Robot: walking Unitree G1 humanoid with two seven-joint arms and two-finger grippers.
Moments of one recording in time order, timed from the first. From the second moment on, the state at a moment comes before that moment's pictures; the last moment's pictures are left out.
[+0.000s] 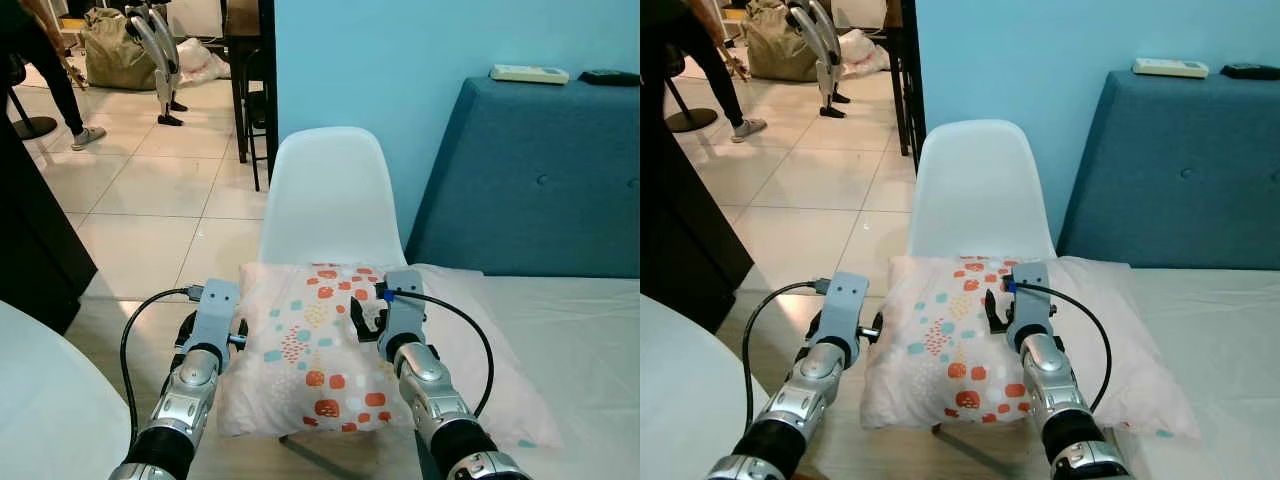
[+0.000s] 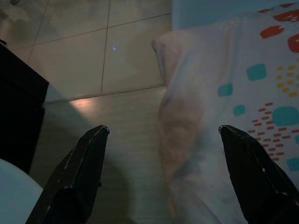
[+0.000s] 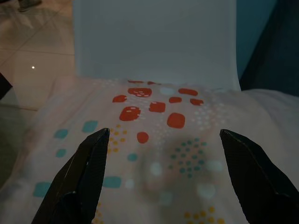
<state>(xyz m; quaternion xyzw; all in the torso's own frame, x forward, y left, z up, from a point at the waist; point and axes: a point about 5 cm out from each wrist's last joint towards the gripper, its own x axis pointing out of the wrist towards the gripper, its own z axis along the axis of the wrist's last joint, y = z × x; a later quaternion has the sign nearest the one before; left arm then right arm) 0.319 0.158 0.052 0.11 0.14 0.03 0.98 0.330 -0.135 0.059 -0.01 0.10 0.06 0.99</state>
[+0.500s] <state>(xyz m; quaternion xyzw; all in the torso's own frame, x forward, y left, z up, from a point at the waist) 0.320 0.157 0.054 0.11 0.14 0.03 0.98 0.328 -0.132 0.058 -0.01 0.09 0.06 0.99</state>
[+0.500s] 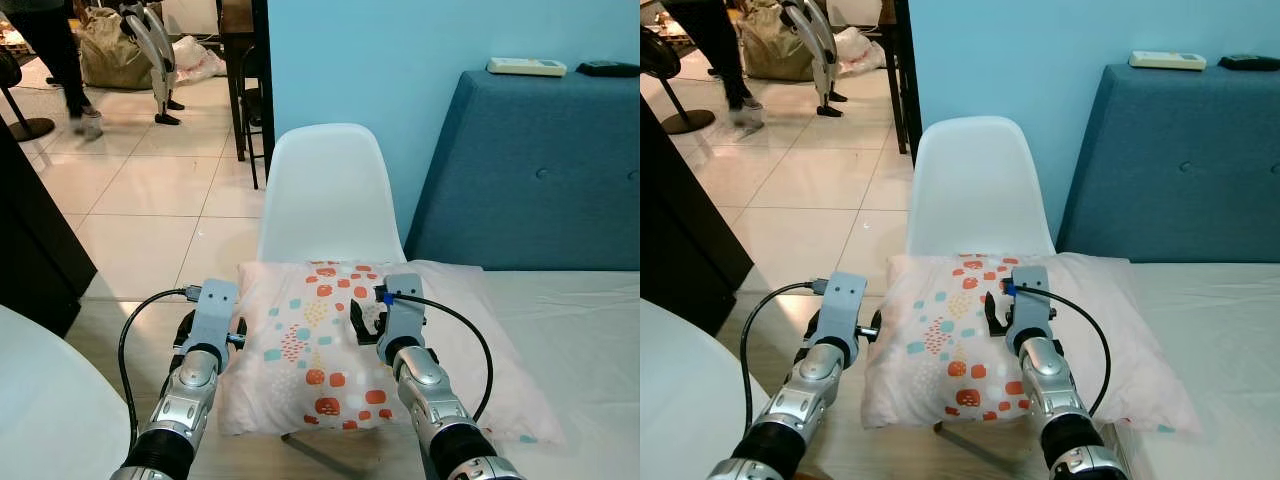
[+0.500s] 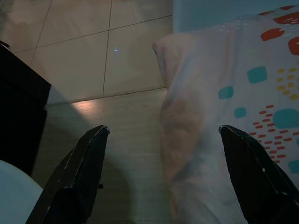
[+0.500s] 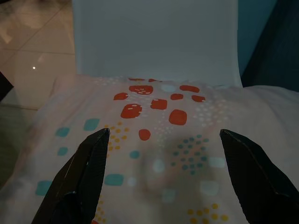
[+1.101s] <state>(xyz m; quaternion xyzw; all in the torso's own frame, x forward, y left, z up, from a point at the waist) 0.316 0.175 0.057 0.12 0.13 0.05 0.98 0.328 -0.117 0.060 -0.01 0.09 0.08 0.99</state>
